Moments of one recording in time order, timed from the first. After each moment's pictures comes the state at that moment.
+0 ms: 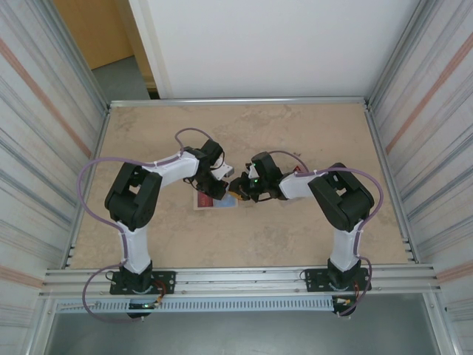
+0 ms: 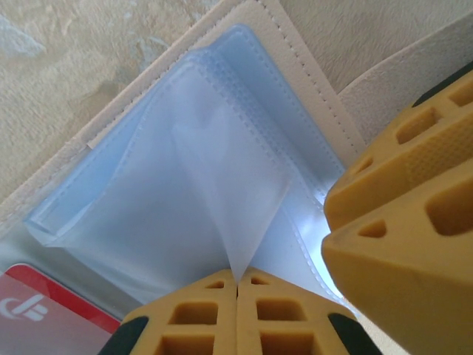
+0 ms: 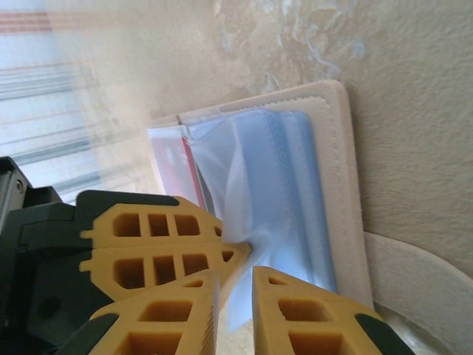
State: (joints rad) left arm -0.54 1.93 1.27 -0.75 0.31 0.05; right arm 0.64 1.90 0.92 0.22 -0.58 1.13
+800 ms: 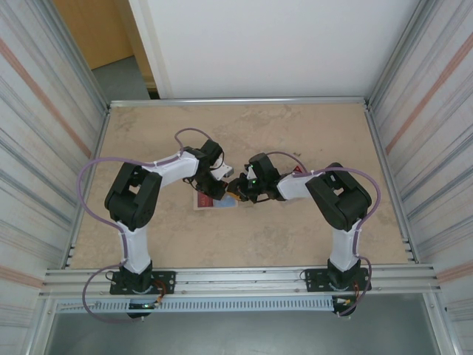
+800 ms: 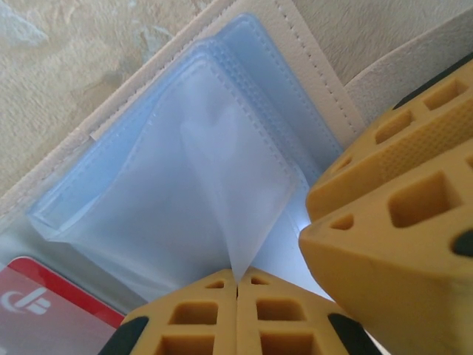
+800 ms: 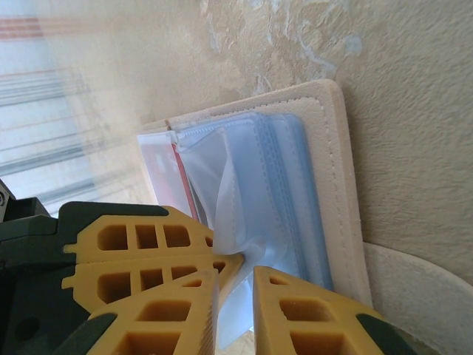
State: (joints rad) left arm -0.54 1.93 1.27 -0.76 0.31 0.05; right arm 0.66 1.92 0.93 0.22 -0.55 1.14
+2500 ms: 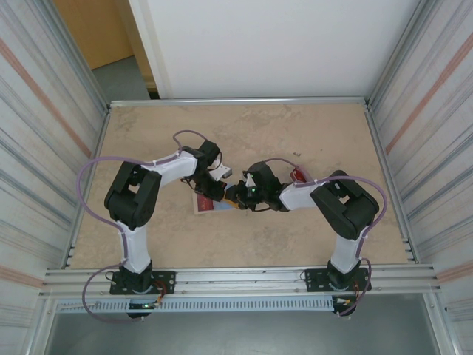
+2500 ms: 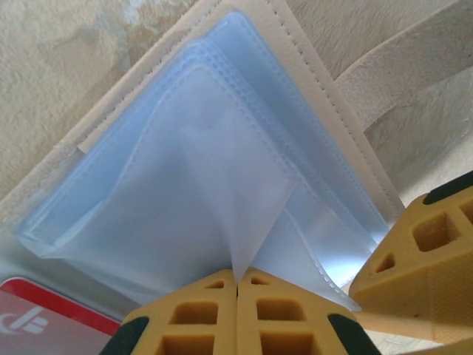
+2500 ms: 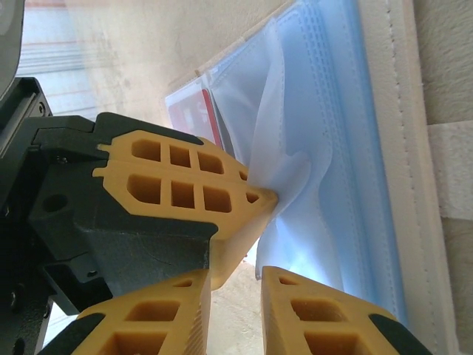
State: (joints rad) left arm -0.52 1.93 1.26 -0.79 0.38 0.02; right arm 0.72 1.82 0.80 0.34 -0.52 1.21
